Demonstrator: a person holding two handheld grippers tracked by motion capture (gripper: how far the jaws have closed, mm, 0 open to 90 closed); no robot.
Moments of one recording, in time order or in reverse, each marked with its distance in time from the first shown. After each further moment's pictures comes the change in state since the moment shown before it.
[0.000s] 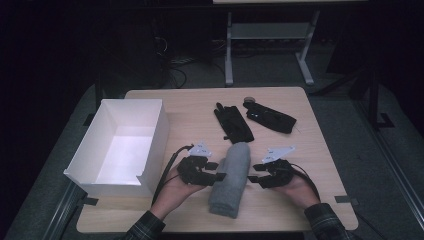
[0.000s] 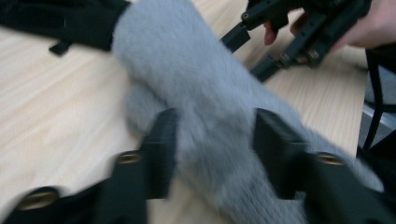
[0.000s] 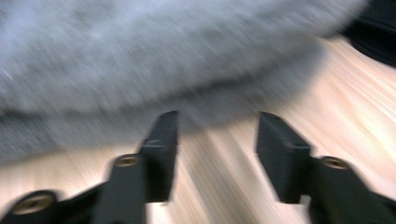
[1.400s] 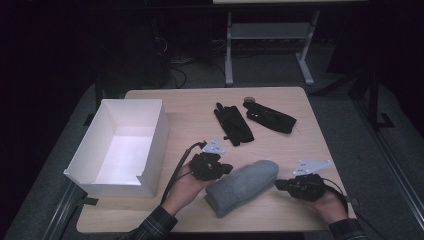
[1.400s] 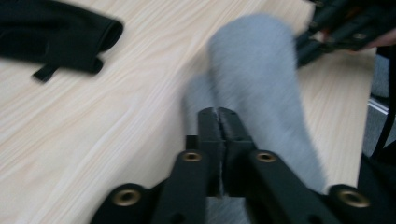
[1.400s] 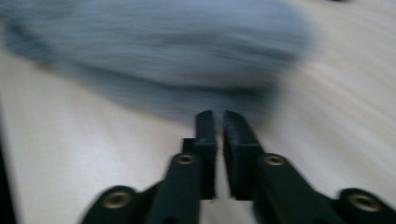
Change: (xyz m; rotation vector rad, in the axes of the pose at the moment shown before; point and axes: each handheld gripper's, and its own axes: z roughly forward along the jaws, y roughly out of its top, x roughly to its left) left arm -0.012 0.017 0.014 0.050 0.031 0.046; right arm 0.004 -0.054 -0.062 -0.025 -0.031 0.085
